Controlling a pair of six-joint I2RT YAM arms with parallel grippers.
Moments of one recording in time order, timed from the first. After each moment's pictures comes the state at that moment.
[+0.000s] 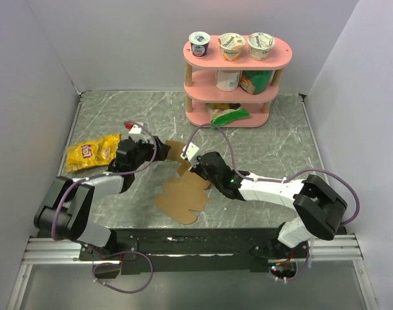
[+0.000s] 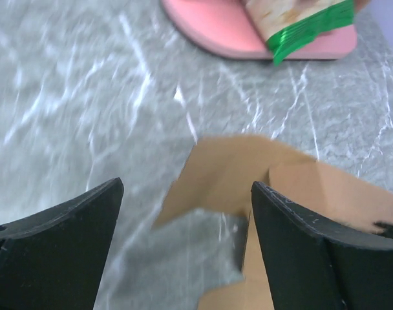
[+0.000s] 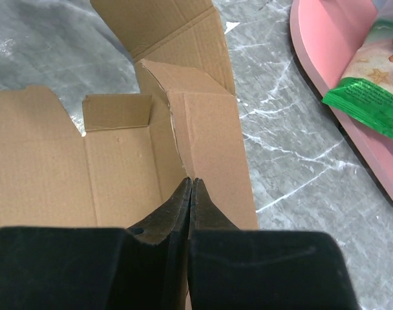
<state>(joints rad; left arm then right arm) -0.33 1.44 0.52 0.68 0.16 -0.40 0.91 1.48 0.78 0.20 0.32 -0.30</state>
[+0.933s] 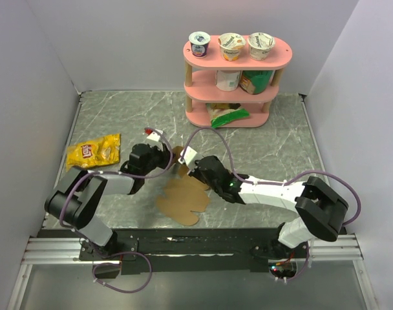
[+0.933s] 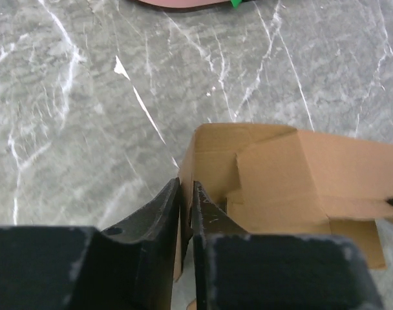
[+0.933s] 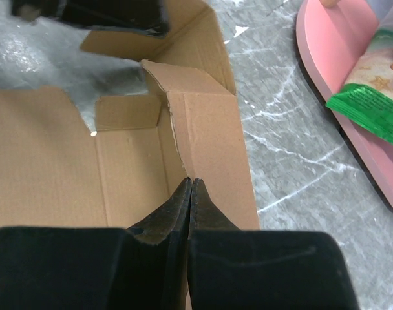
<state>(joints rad) -0.44 1.60 0.56 0.75 0.21 -0.27 0.96 1.46 0.77 0.19 0.34 -0.31</state>
